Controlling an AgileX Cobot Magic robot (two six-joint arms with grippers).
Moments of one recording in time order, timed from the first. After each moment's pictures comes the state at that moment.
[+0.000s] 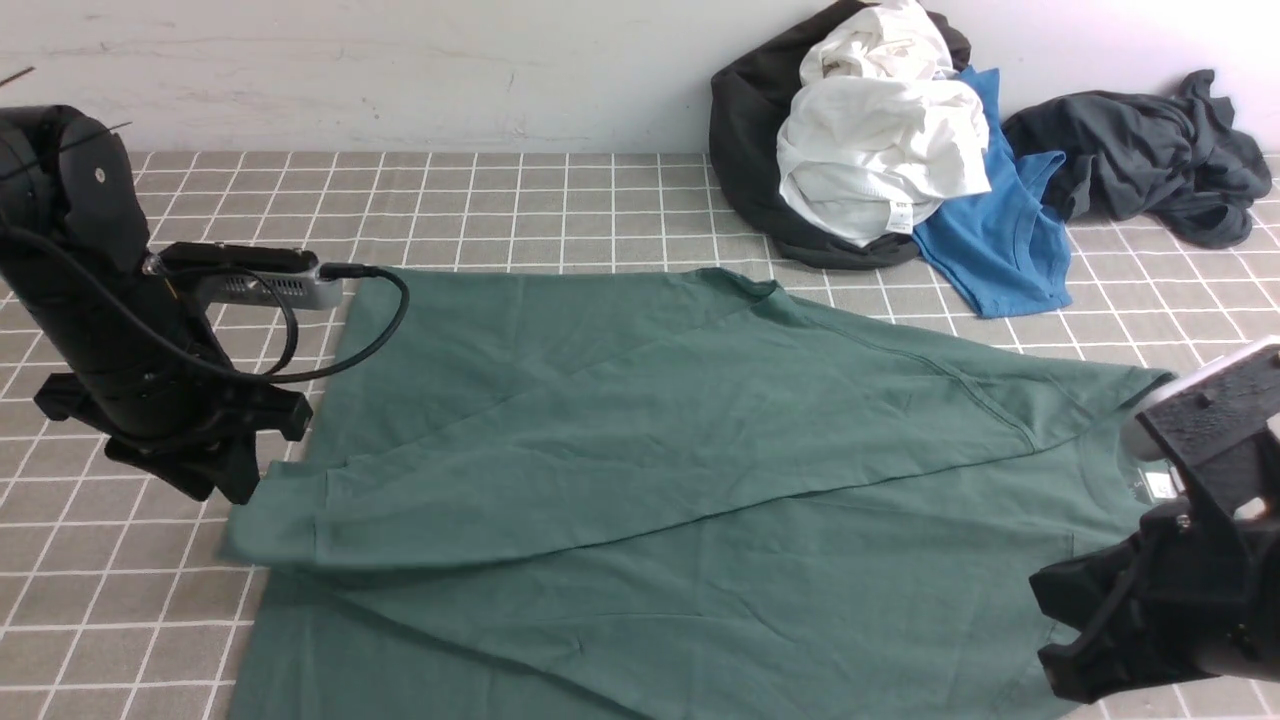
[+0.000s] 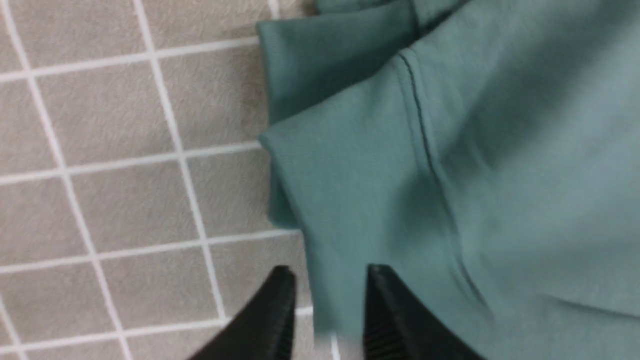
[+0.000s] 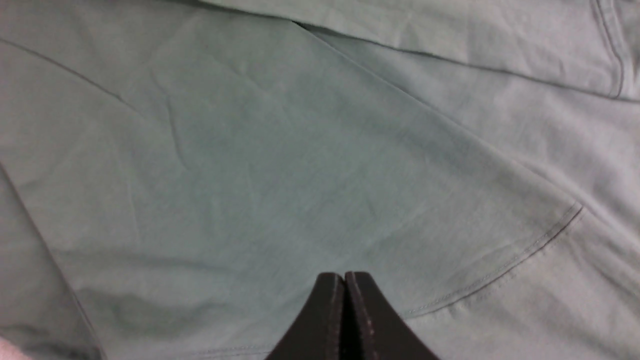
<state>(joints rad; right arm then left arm) 0.38 1.09 -0.57 0.20 0.54 -0.27 -0.01 1.75 -1.25 -0.10 1.03 0.12</state>
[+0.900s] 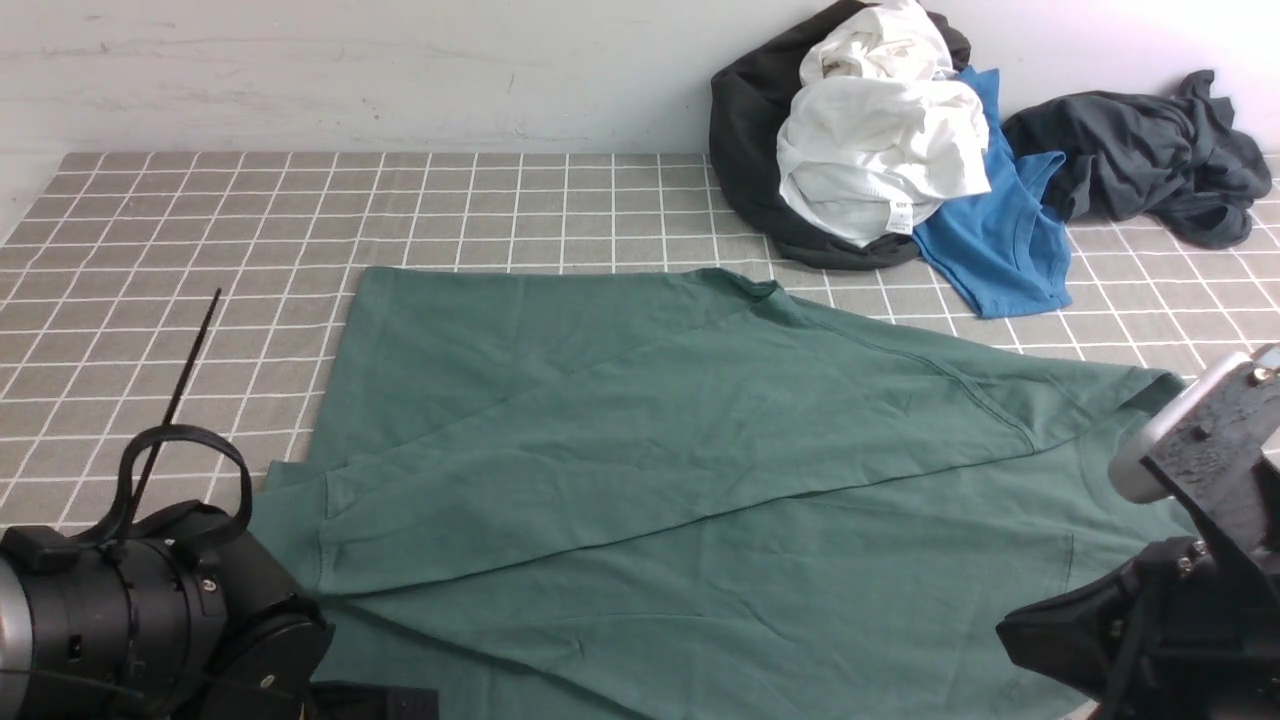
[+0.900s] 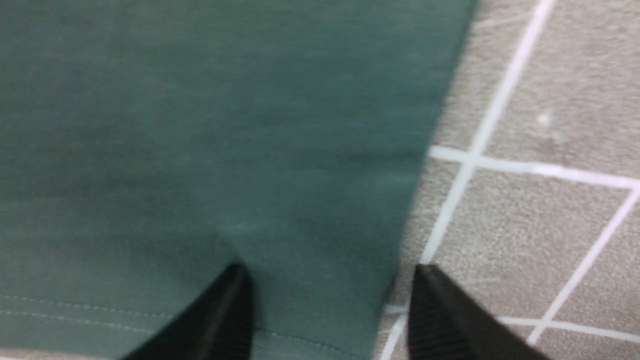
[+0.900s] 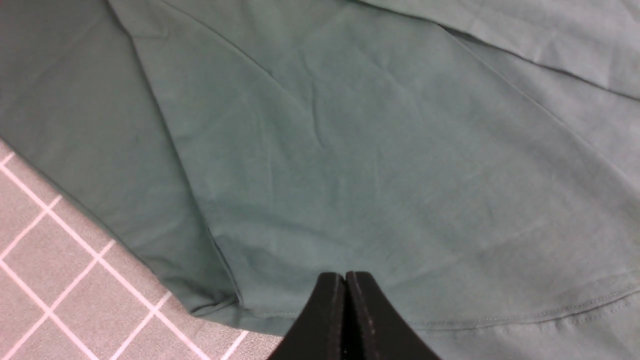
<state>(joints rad) 0.38 1.01 -0.57 0.51 0.67 -0.66 -0.57 1.53 -0.58 0.16 0.83 0.65</state>
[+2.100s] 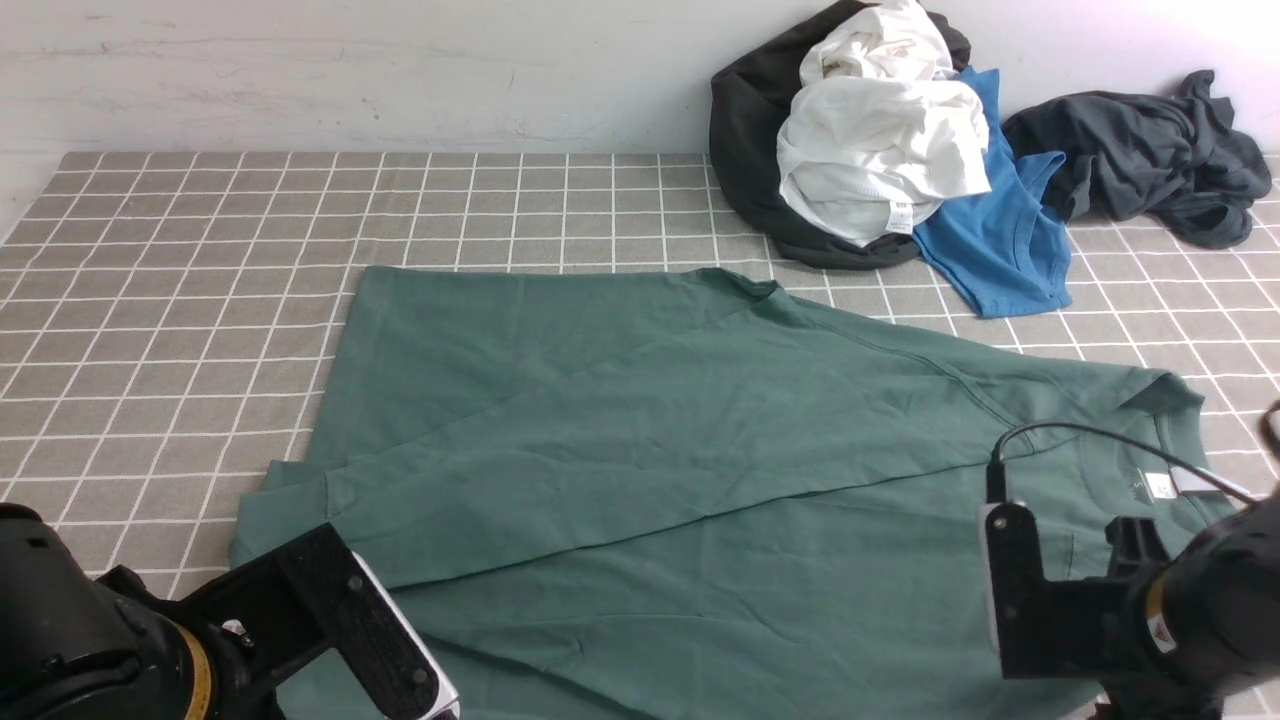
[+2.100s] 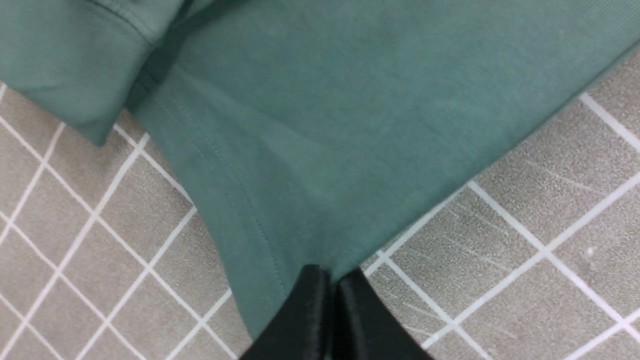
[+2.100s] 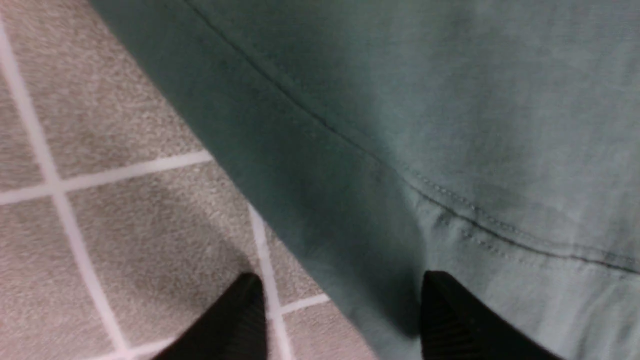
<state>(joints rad) 0.38 1.54 -0.61 -0.38 0.59 -0.79 -0.63 1.16 -0.58 0.28 0.86 0.02</state>
